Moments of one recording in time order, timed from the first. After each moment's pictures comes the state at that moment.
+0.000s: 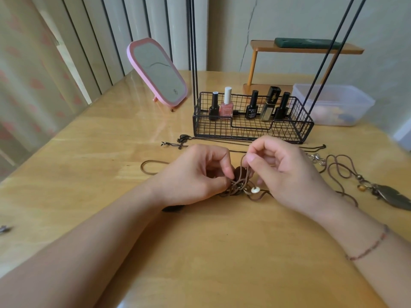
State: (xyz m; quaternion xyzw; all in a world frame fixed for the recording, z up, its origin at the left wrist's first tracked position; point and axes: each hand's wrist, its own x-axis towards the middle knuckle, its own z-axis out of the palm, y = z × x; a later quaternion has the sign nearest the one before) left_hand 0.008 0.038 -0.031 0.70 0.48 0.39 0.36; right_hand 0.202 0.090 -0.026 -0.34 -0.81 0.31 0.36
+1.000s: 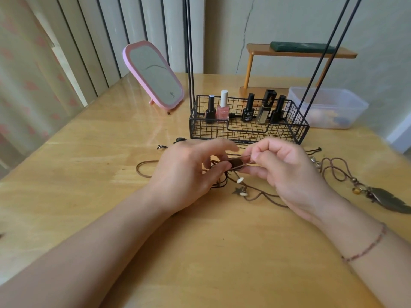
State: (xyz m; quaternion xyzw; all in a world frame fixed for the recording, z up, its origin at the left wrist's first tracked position) left_hand 0.006 0.041 -0.033 0.76 0.49 0.42 -0.01; right_hand 0.198 0.088 -0.017 -0.36 -0.65 0.54 0.41
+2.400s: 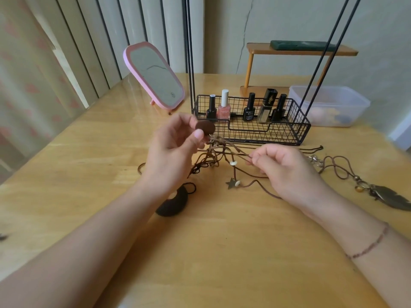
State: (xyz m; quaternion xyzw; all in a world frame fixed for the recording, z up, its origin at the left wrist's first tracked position) left_hand -0.004 0.047 -0.028 0.56 0.46 0.63 0.28; right_hand 0.202 0.093 -0.023 -0.47 -0.74 0.35 0.32
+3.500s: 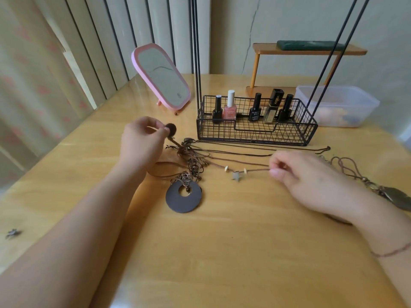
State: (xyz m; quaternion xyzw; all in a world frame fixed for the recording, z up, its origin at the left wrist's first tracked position) left_hand -0.063 0.064 -0.029 0.38 0.72 0.55 0.16; right_hand 0.232 0.106 -0.017 -0.46 -0.87 0.13 0.11
